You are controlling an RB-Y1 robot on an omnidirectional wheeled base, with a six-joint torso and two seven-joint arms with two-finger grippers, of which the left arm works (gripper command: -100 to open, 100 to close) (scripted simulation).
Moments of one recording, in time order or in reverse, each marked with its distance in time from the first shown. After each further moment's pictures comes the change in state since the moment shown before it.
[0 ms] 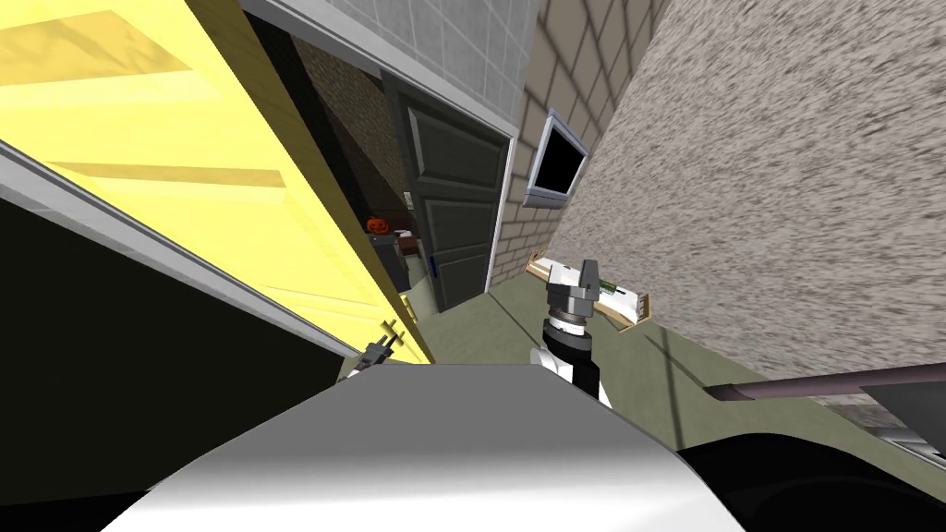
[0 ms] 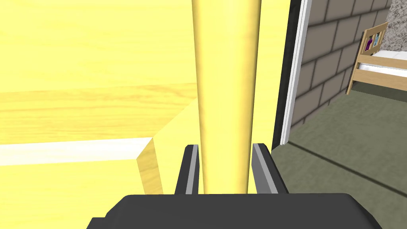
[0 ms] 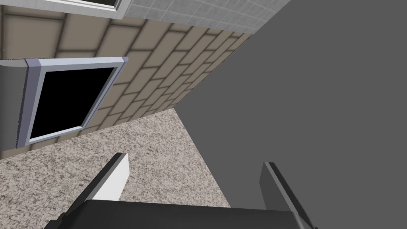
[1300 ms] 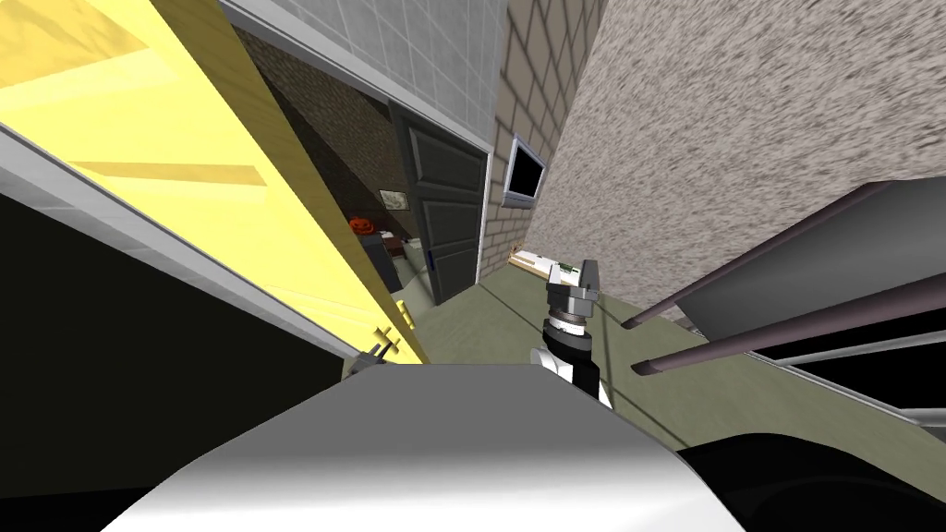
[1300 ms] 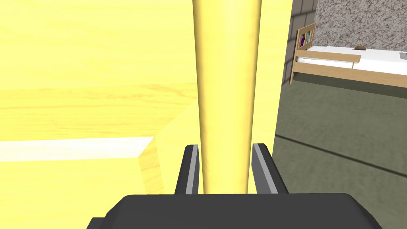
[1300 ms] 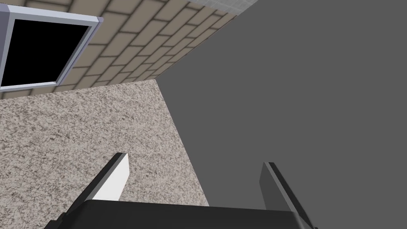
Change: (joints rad) arm 0.041 0.017 -0.020 0.050 -0.012 -0.102 0.019
